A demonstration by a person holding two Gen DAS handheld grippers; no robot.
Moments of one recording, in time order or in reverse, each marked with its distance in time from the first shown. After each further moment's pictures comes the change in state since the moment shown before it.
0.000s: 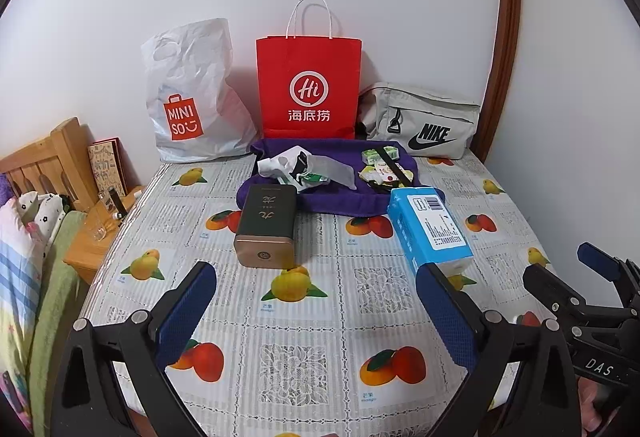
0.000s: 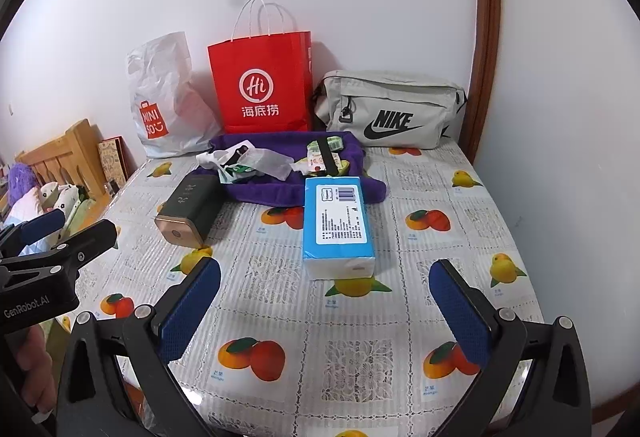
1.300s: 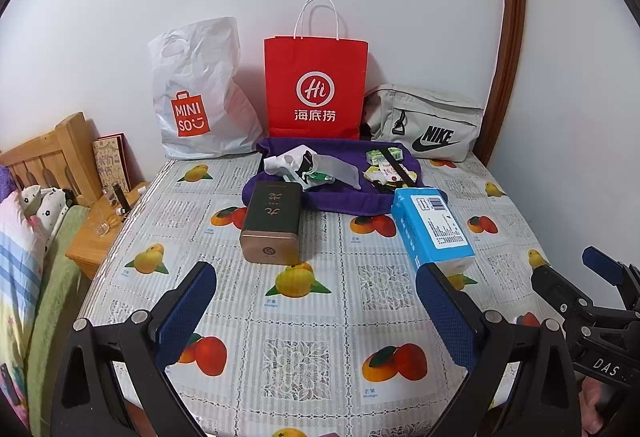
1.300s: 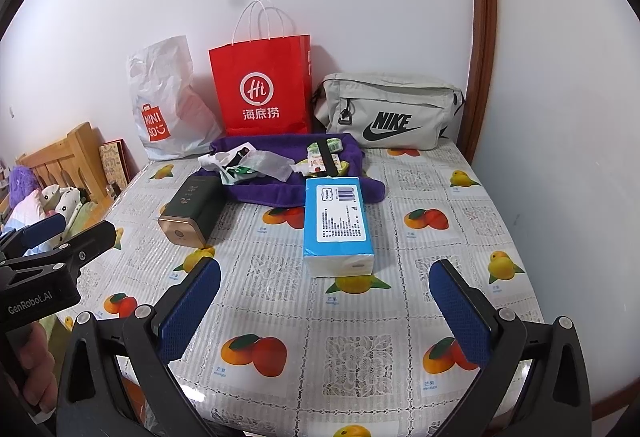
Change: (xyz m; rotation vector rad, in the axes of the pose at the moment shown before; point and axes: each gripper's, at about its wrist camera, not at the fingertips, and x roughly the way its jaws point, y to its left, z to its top) left arm -0.005 0.005 -0.002 -0.010 0.000 0.011; right arm -0.008 0.000 -0.003 0.004 -0.009 0.000
